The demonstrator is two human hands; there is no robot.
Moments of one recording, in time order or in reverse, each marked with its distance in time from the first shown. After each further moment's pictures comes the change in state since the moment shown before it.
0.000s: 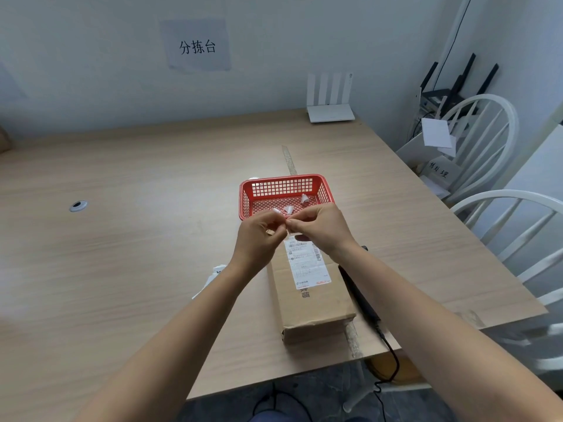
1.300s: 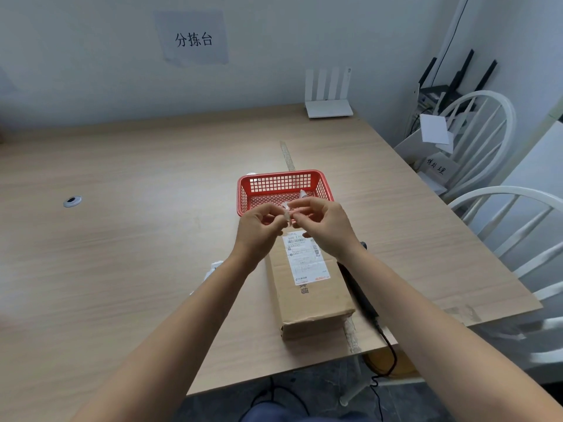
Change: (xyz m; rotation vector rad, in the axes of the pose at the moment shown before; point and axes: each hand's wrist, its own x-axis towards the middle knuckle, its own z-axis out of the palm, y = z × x) left_hand 0.004 0.006 -0.001 -0.374 -0.054 -0.218; right_hand -0.002 0.012 -0.004 -0.004 0.011 -0.162
